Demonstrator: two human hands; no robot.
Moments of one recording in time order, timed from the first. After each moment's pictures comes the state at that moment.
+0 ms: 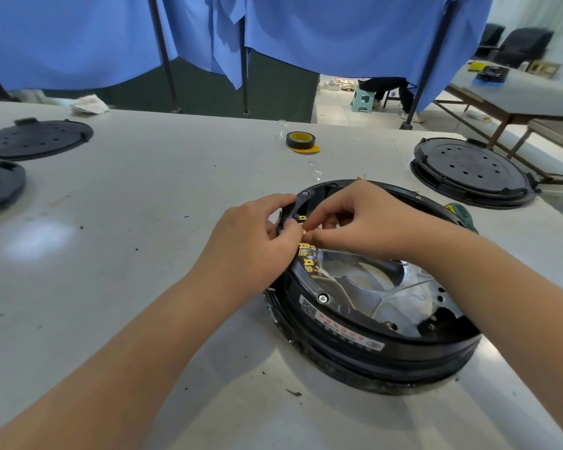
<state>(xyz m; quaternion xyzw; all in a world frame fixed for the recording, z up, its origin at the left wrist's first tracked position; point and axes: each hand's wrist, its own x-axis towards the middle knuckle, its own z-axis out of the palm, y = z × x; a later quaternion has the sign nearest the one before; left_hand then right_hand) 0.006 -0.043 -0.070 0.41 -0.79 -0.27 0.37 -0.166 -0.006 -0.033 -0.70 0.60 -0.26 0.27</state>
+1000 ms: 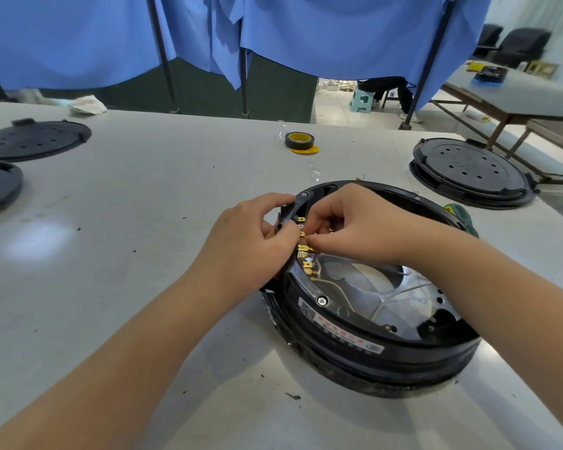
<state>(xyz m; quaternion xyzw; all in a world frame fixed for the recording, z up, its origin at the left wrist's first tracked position) 0.008 -0.047 -0.073 0.38 -0.78 -0.30 0.39 -0.157 -0.005 -0.028 -0.72 0.60 -0.23 0.26</state>
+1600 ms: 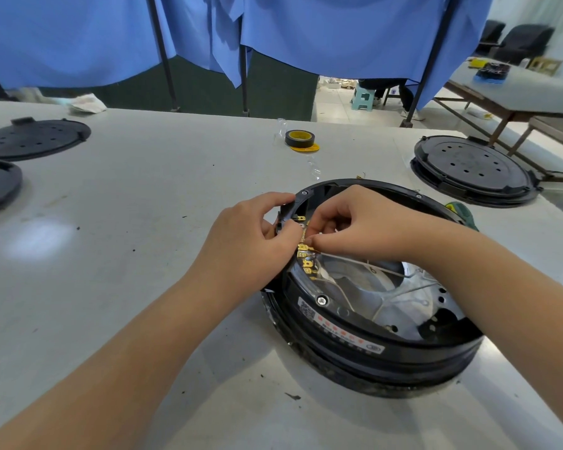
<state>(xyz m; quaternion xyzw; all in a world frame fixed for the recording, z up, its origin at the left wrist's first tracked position) 0.005 -0.044 -0.072 0.39 -0.78 -0.29 0.40 -0.164 -0.008 -0.035 -0.70 0.61 -0.23 0.30</state>
